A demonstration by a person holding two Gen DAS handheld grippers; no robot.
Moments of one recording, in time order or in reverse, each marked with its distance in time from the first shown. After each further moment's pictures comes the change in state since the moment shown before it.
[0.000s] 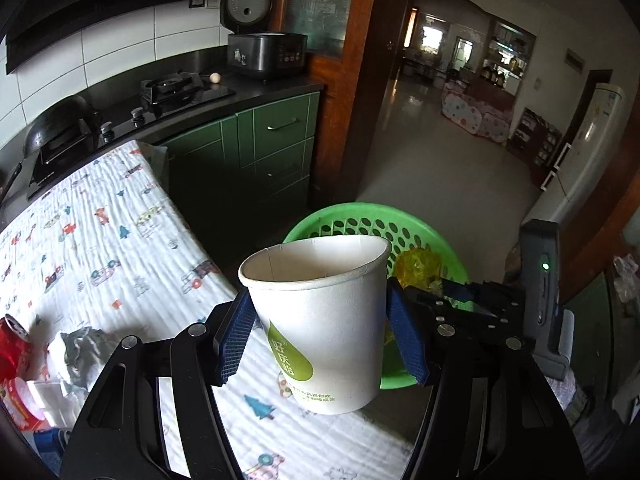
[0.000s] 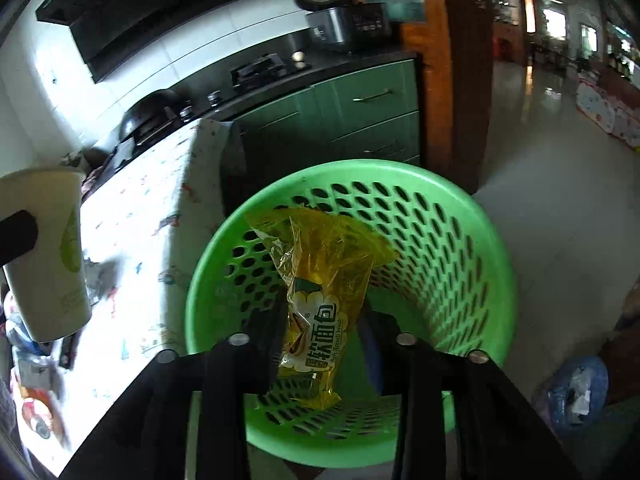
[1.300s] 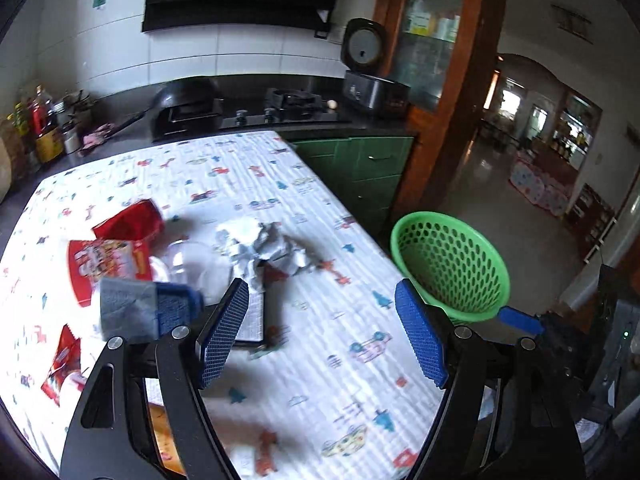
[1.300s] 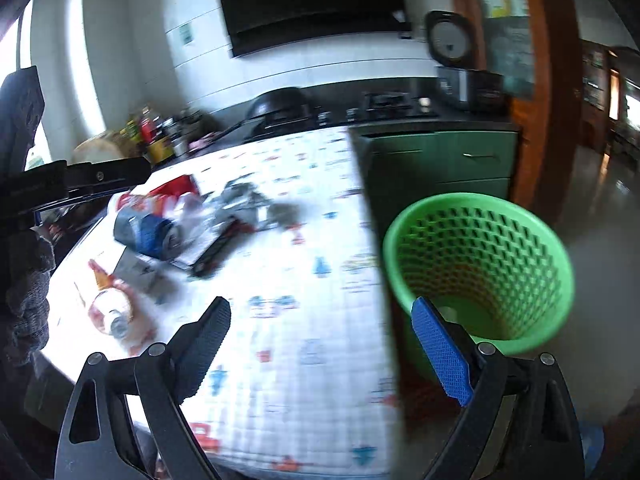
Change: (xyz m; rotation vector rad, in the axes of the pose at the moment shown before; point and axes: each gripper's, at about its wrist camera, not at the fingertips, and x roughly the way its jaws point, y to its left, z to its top) left arm -0.176 0.078 -0.135 -0.264 -0.177 0.245; right arm -0.103 0.156 -0.098 -0.379 -0.075 0.286
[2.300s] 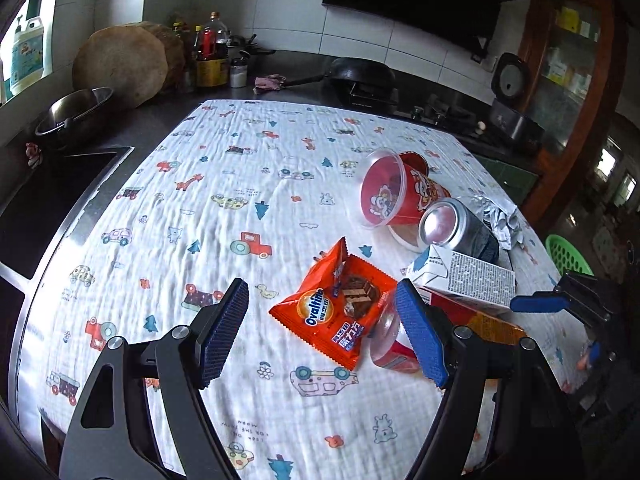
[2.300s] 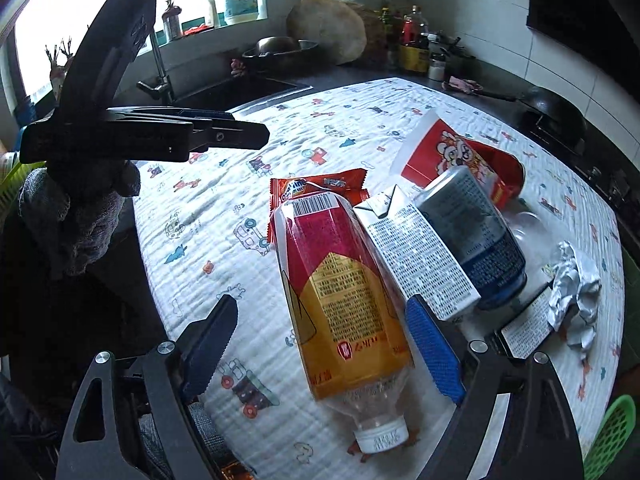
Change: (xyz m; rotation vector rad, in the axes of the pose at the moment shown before) left arm -0.088 0.248 -0.082 -0.268 0.000 0.306; right arm 0.109 0.272 0.023 -0.672 0.282 0.472
